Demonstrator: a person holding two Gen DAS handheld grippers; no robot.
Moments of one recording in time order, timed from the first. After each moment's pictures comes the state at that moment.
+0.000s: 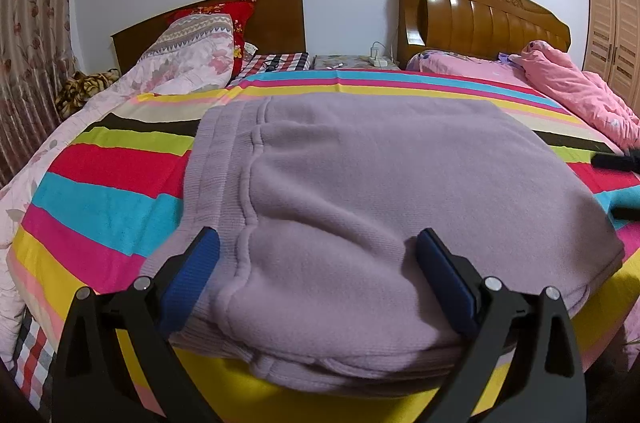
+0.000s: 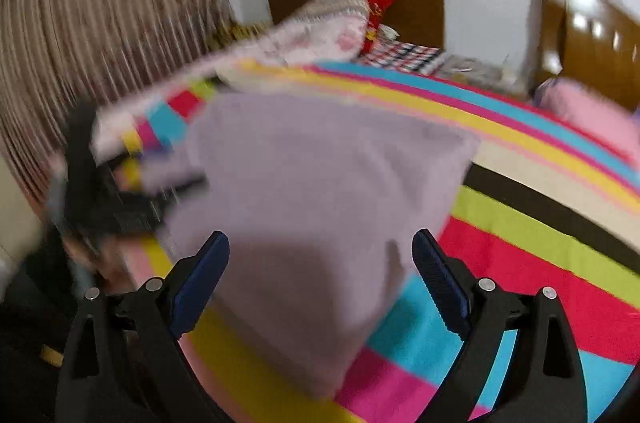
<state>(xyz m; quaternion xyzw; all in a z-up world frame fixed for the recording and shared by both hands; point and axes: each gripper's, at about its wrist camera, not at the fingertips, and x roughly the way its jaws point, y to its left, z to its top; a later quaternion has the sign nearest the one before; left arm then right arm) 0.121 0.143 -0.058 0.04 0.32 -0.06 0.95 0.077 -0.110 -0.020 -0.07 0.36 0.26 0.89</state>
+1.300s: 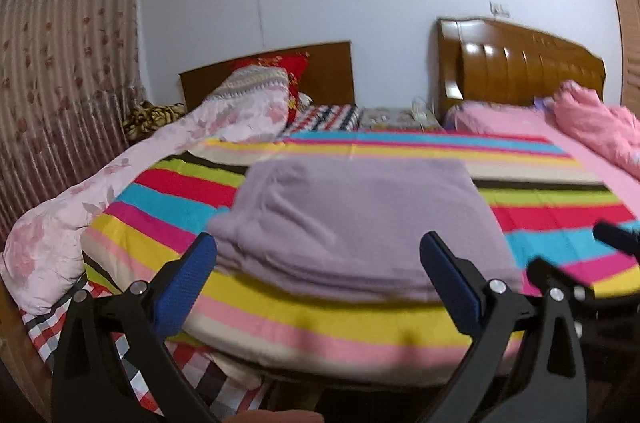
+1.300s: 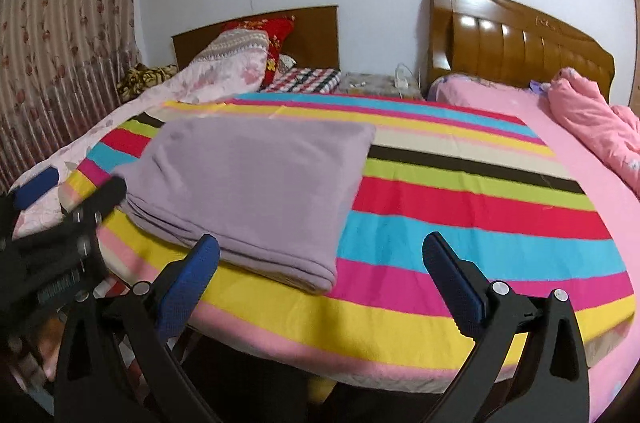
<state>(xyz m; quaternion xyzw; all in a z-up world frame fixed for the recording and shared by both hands) -0.021 0.051 0.015 0.04 0.23 0.06 0.97 -0.009 -0.127 0.008 0.01 0.32 0.08 0.94</state>
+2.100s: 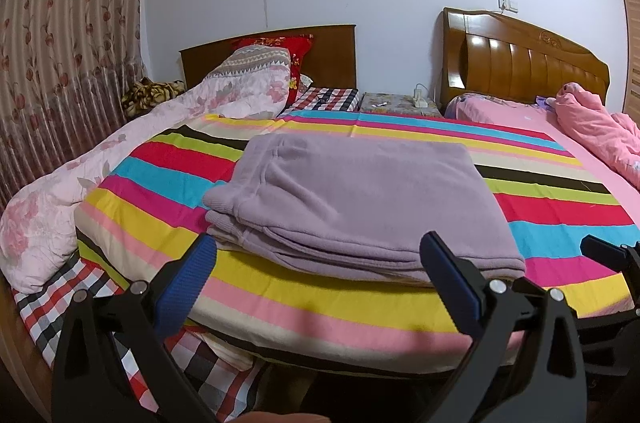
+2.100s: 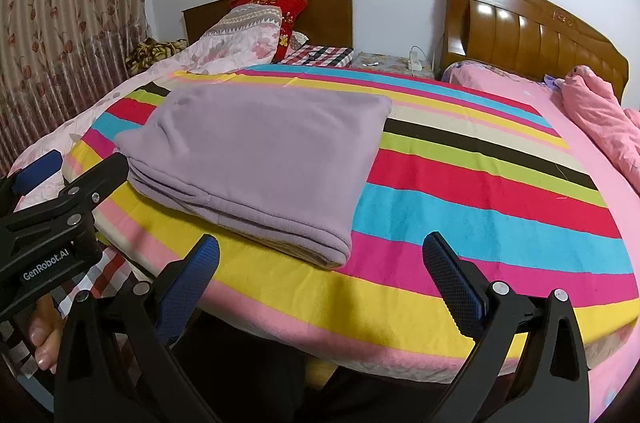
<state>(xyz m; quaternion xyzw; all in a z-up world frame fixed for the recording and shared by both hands) -0.018 0.058 0.006 0.01 0.26 0.06 0.96 -0.004 -0.119 -0.008 -0.01 0.35 0.10 0.93</state>
